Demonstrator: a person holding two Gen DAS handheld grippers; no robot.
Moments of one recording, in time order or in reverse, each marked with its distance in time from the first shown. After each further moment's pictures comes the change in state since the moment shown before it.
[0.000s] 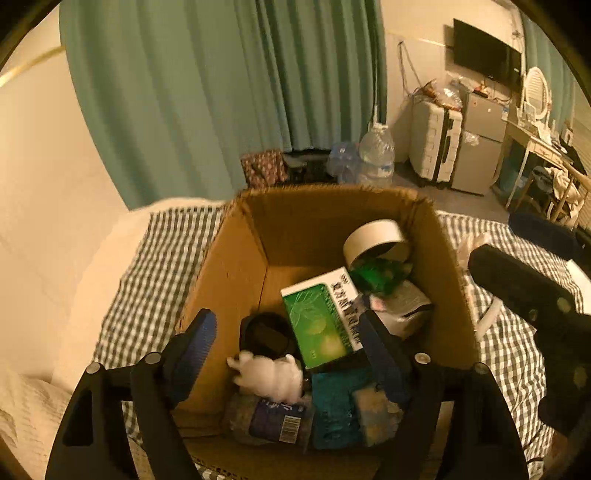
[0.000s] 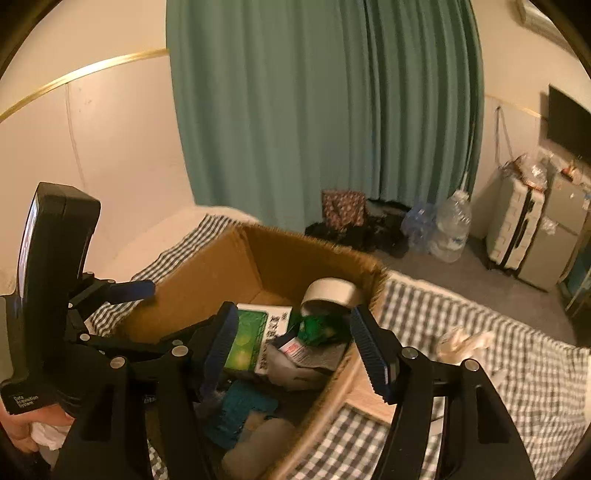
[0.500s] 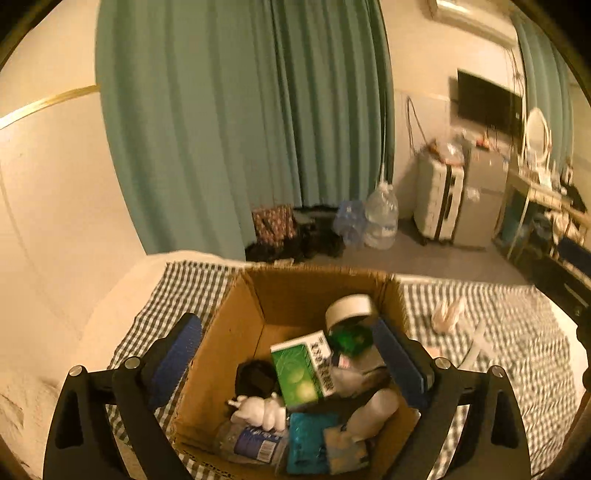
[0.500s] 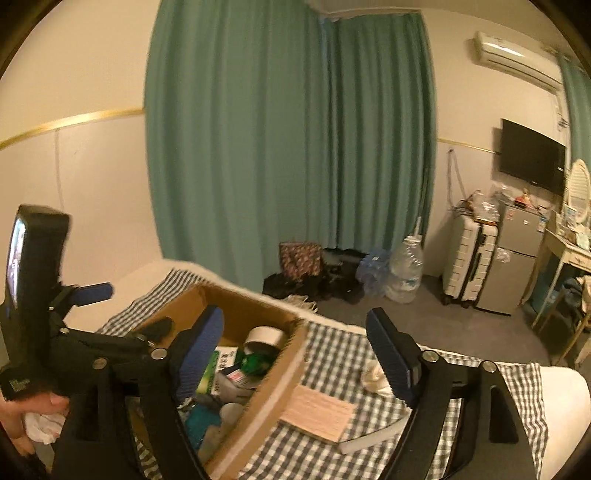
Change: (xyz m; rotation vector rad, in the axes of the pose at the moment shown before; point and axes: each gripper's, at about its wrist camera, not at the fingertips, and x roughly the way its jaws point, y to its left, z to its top) left arm -0.072 -0.020 0.023 -0.091 -0.225 0.034; right arm -0.098 -0.042 0.014 0.037 -0.207 -0.153
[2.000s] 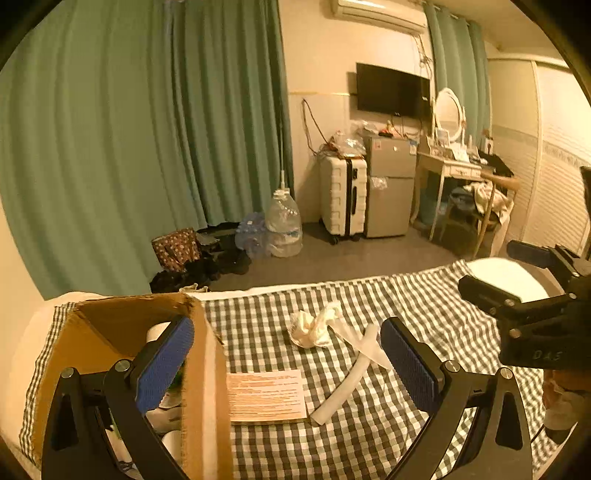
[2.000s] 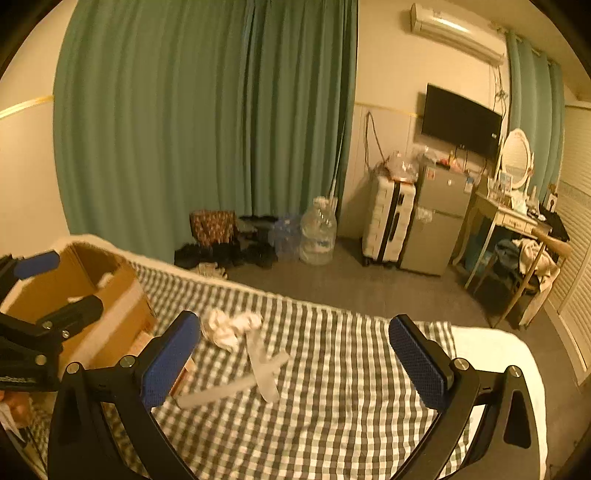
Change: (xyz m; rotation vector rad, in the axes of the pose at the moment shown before) left arm 0.022 -0.180 -0.013 0.190 -0.046 -0.304; right arm -0.008 -0.173 -0.055 0.047 0.147 -0.265
